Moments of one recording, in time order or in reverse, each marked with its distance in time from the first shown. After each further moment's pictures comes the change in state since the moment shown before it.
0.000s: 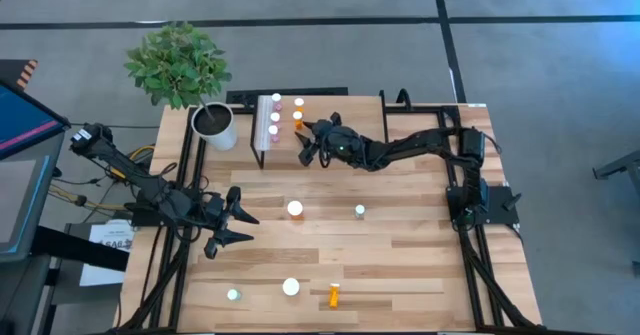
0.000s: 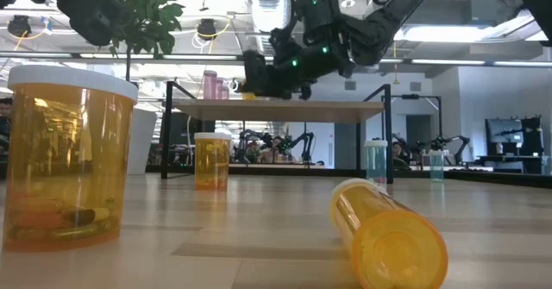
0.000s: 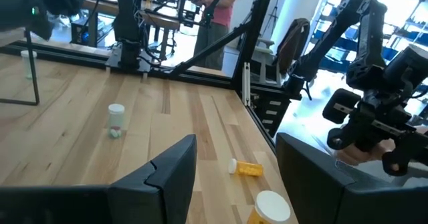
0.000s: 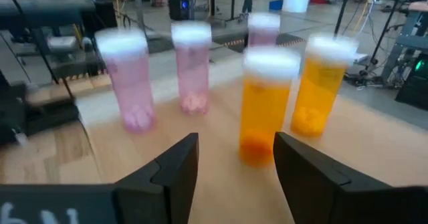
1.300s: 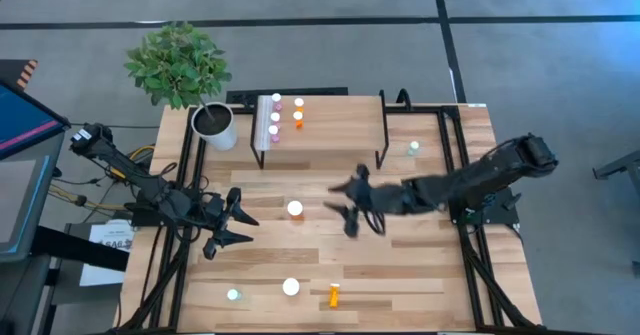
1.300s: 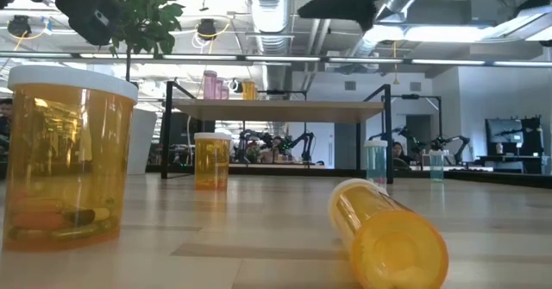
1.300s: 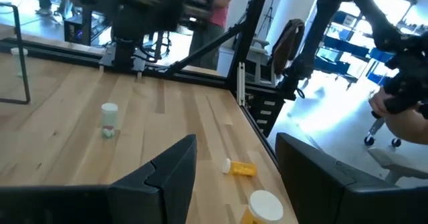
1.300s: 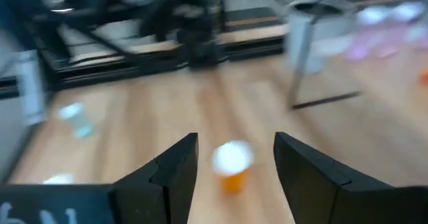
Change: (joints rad) left arm -0.001 0.000 -0.001 0.006 0.019 -0.011; right arm 0.520 -0.515 -0.204 -0.518 0.058 0.177
